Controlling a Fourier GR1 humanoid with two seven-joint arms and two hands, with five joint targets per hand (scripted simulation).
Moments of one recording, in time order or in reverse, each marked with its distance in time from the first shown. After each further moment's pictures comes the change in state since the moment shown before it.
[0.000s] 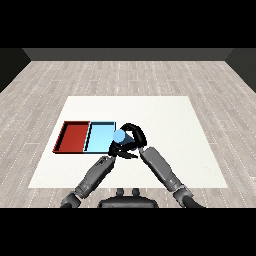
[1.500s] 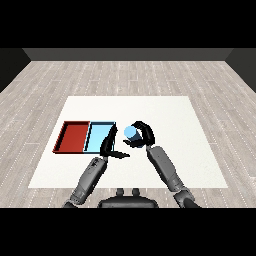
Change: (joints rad) left arm 0.123 0.000 0.178 -0.178 -0.156 -0.113 0.043; right arm 0.043 -0.005 -0.168 0.052 0.032 0.066 -0.039
